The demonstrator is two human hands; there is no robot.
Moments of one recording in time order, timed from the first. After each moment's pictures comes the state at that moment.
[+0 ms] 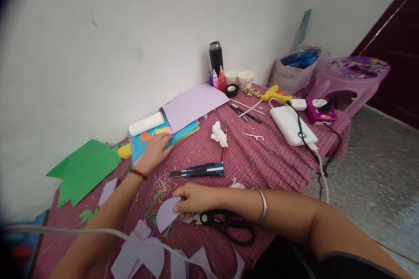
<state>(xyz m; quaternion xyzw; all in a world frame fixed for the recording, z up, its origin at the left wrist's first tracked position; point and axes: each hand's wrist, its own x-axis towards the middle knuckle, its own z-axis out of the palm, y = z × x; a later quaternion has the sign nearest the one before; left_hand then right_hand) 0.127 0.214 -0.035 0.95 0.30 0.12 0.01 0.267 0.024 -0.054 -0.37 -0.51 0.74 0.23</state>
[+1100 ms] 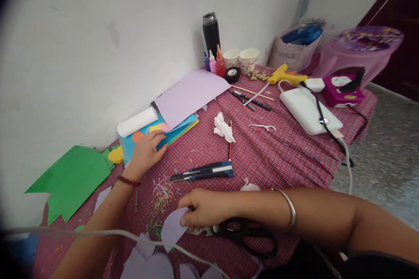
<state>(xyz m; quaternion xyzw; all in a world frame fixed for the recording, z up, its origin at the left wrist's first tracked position) 0.116 0.228 -0.039 0.95 0.28 0.11 -0.05 0.273 0.021 -0.053 -0.38 -0.50 0.75 0.20</state>
